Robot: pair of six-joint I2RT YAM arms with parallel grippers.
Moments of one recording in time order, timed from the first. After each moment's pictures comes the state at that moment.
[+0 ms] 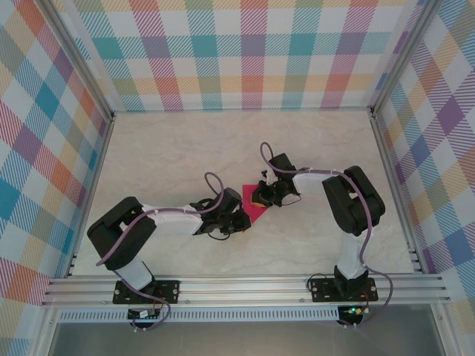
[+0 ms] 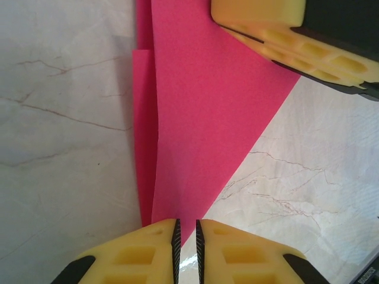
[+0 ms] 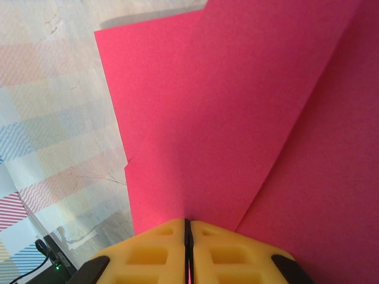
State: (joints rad) left arm -0.87 1.65 0.74 -0.02 0.19 -1.02; right arm 0.50 1.92 1.02 -0.25 -0.61 0.70
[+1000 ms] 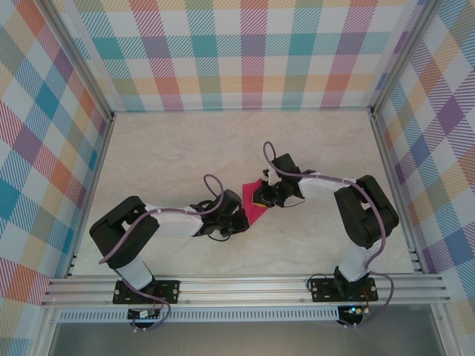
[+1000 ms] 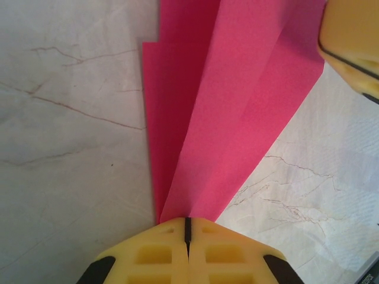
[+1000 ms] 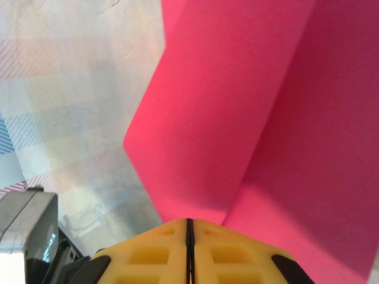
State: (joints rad) left arm -0.87 1.67 0.72 0.03 0.18 -1.06; right arm 0.53 1.76 0.95 -0.26 -0.60 0.70
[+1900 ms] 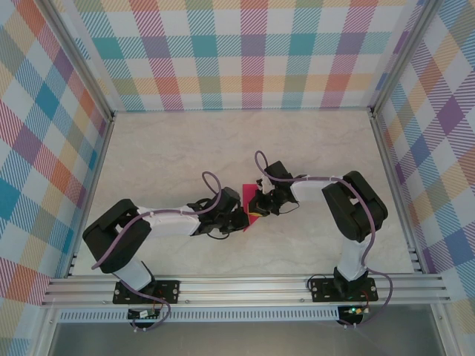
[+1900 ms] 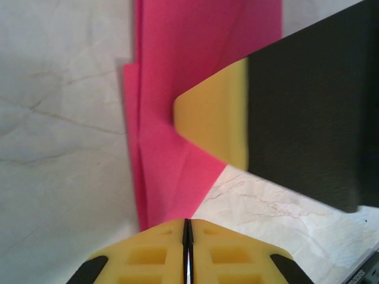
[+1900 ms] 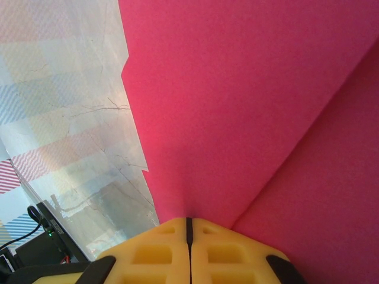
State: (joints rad) left arm -0.87 1.61 0.74 -0.02 0.16 -1.02; right arm 0.58 1.86 0.94 -0.24 -0.64 0.71
